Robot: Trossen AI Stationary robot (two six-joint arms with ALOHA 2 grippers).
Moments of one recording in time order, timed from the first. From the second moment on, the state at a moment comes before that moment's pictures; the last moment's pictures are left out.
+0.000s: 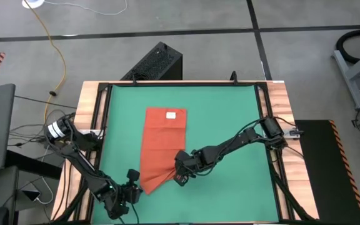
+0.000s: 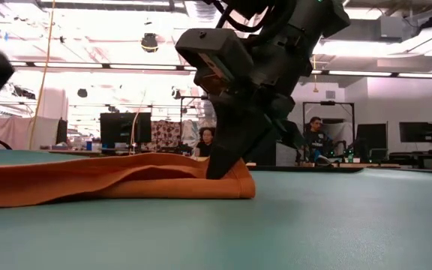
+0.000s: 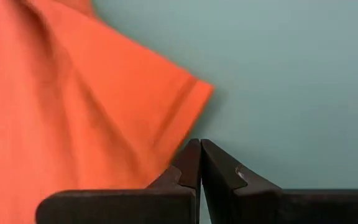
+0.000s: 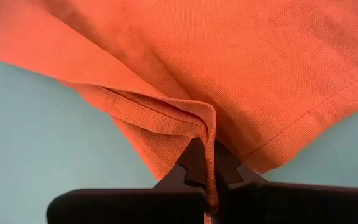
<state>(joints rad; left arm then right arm) -0.96 1.71 0.82 -0.21 -0.53 -0.46 0.31 2.02 1.36 -0.34 0.11 0.93</state>
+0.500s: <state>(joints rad) -0.95 1.76 0.86 -0.14 -0.66 -0.43 0.31 2.02 1.36 -0.33 0.13 0.91</state>
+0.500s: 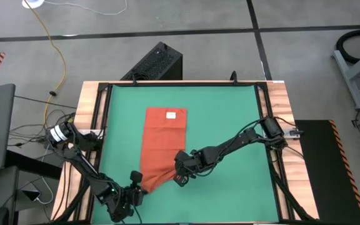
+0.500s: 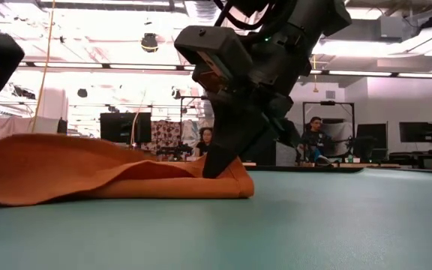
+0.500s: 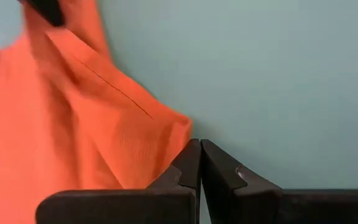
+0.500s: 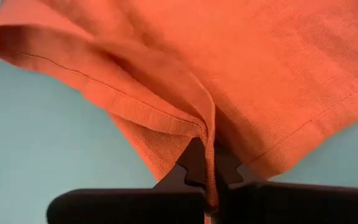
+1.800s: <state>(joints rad) -1.01 1.76 0.83 -0.38 -0.99 -0.80 0.37 2.02 1.36 -0.36 0.16 0.98</state>
